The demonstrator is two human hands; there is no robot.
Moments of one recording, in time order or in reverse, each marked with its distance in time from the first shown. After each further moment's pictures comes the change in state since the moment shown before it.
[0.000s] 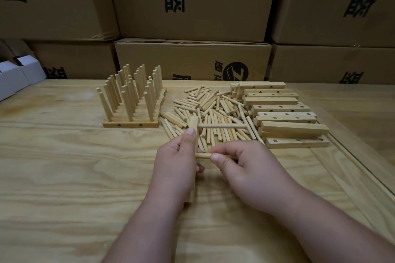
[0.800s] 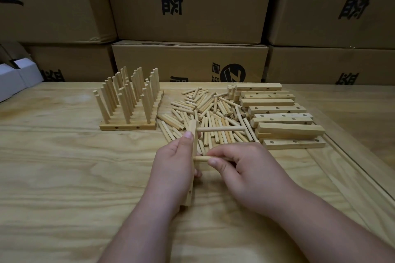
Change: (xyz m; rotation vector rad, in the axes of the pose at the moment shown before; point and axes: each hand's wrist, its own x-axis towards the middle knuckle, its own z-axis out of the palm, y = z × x) left_hand 0.004 -0.003 -0.001 0.025 -0.045 -0.024; right_hand 0.000 0.001 -0.005 -0.222 0.066 -0.253
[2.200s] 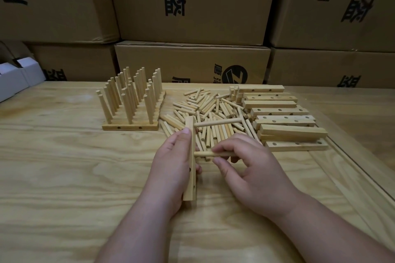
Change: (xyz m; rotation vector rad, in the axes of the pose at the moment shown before) left_hand 0.003 0.008 -0.003 -0.267 -0.020 -0.080; right_hand 0.000 0.018 0.013 0.080 0.202 -0.211
